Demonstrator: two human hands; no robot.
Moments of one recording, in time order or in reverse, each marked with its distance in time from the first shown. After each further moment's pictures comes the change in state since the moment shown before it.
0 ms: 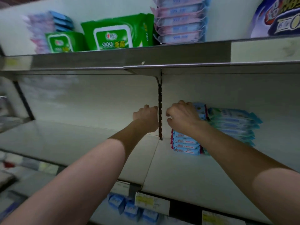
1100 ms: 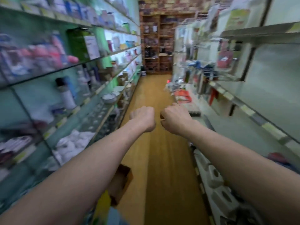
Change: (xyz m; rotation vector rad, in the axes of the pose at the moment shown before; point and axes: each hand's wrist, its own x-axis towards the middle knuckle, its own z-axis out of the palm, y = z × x) left_hand -0.570 -0.088 -0.074 0.271 0.022 -1.396; right_hand -0.323 -0.363 -0.125 0.457 0.170 -1.333
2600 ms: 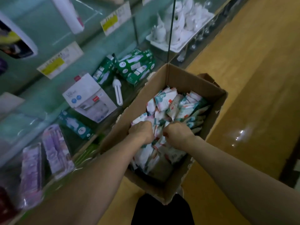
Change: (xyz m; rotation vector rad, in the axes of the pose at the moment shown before) left_hand -0.255 -0.389 0.359 -0.408 -0.769 -0.848; right_hand -0.050 -0.455 0.332 0.234 -0.857 -0.730
